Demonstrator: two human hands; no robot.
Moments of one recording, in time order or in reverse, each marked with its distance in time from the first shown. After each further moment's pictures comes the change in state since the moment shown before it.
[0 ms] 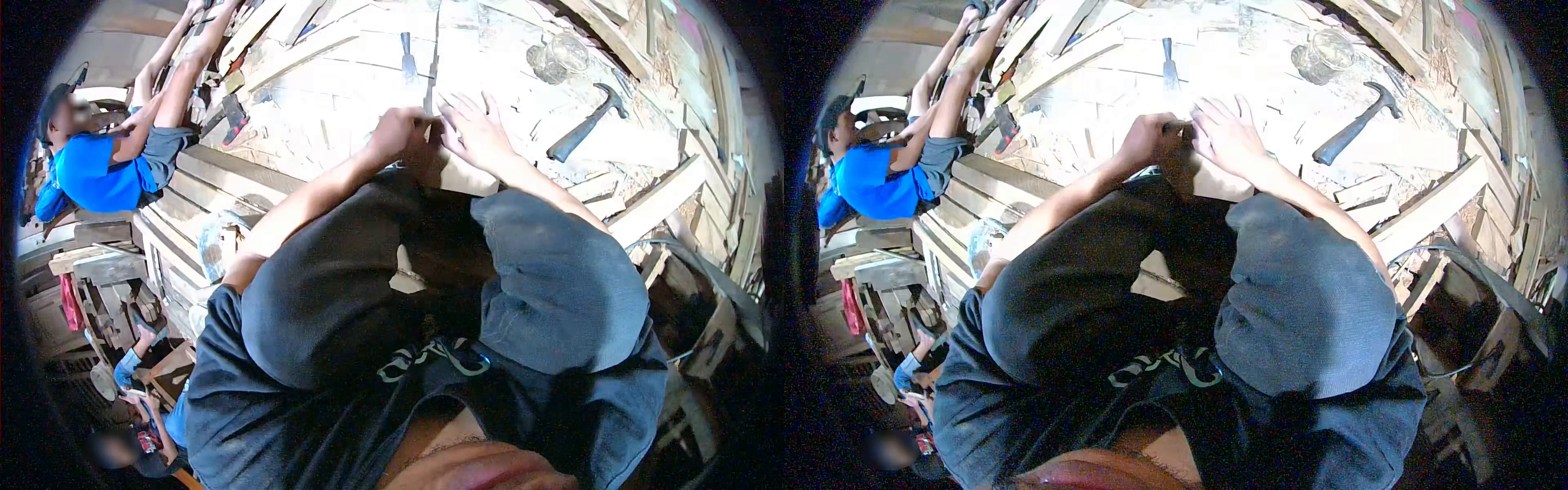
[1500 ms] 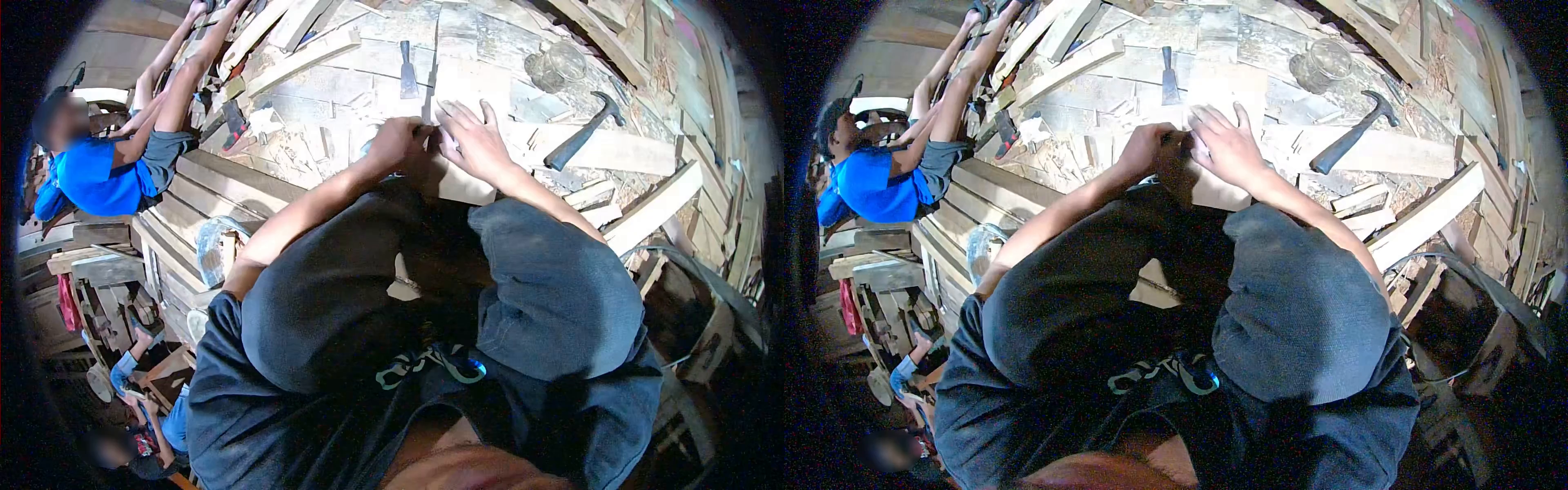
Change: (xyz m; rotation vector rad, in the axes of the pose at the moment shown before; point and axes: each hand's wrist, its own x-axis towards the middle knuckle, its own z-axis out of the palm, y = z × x) left_hand 0.000 0.012 -0.005 -0.035 -0.061 -0.129; right_hand 0.001 0.001 -0.003 -0.029 -0.007 -0.008
